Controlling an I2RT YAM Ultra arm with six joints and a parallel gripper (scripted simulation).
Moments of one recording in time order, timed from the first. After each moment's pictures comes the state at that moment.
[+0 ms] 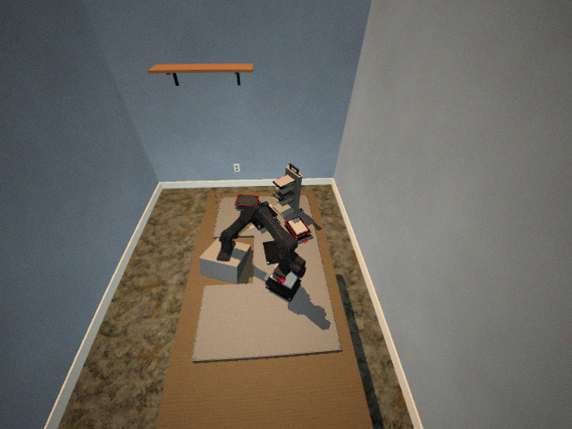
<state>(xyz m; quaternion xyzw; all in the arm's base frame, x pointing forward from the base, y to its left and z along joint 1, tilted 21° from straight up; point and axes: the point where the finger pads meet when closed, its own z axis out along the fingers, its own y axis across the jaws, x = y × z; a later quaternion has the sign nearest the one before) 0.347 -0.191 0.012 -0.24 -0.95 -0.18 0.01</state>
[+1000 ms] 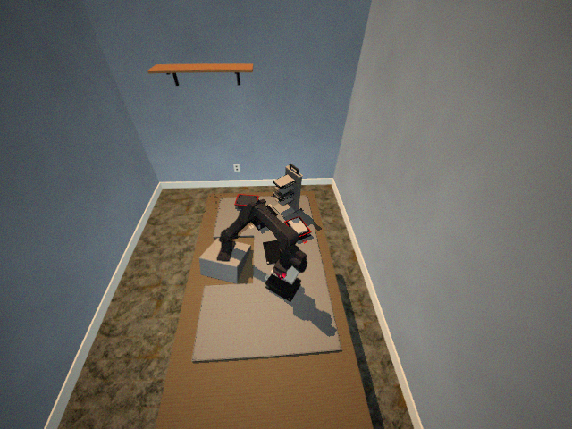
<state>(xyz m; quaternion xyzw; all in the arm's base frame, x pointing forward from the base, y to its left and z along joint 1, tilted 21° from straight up) 0.346 -0.212 0.062 -0.24 -0.95 -0.18 0.00</state>
